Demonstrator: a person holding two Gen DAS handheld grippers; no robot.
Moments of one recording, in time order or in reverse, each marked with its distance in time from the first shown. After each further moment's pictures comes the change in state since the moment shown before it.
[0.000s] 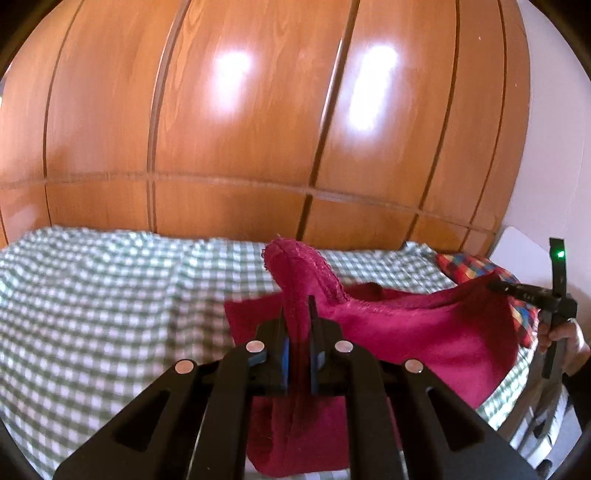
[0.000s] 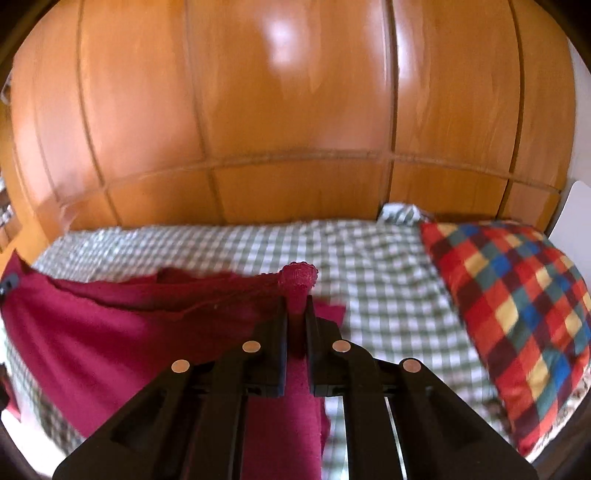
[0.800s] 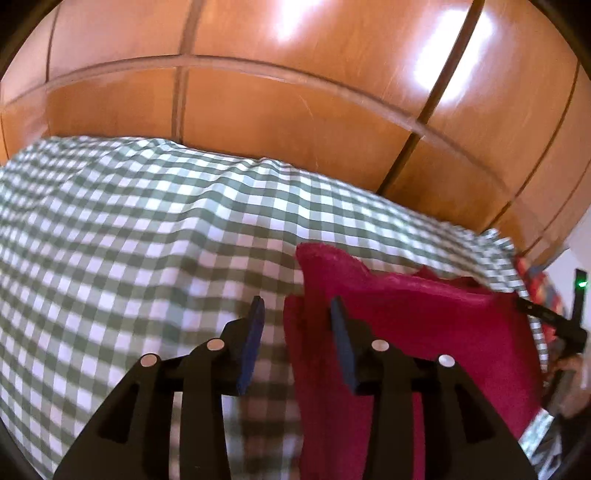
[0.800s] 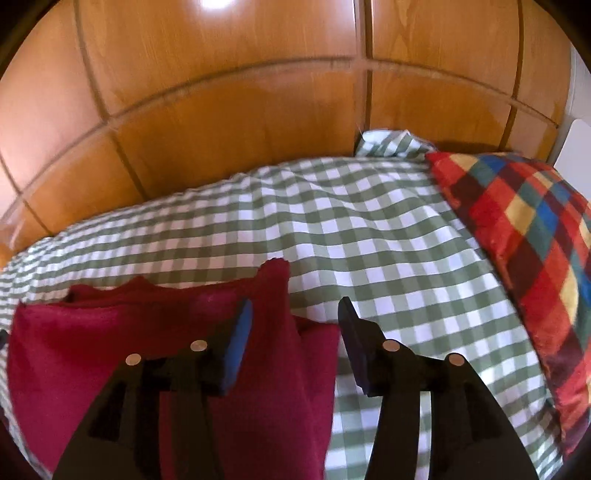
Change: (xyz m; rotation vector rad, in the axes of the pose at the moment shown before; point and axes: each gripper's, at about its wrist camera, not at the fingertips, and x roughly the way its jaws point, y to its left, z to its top) left arm 0.156 0.081 -0.013 -0.232 0.297 0.108; right arm 0.126 -0.009 -0.008 0.122 0.200 -0.106
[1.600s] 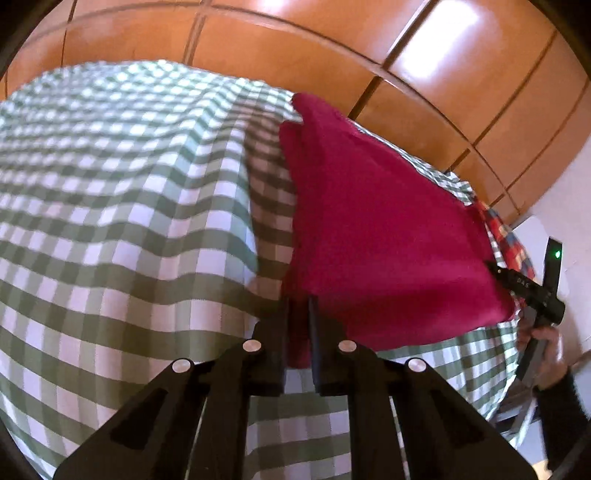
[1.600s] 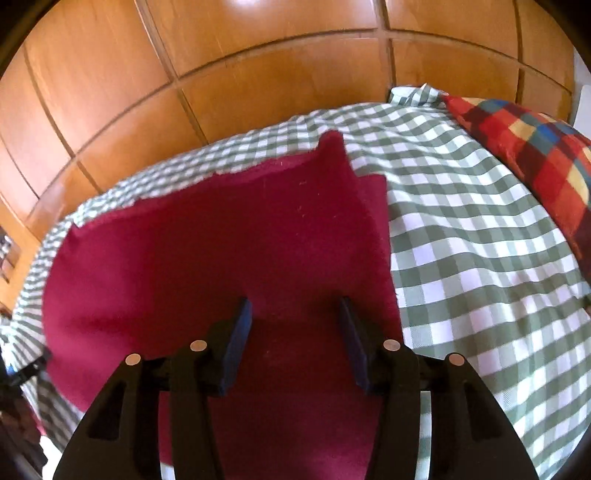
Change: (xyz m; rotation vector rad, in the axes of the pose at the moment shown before) left arm -0.051 0.014 -0.129 -0.035 0.132 -0.121; right arm -0.044 0.007 -0.100 0.039 0.044 0.169
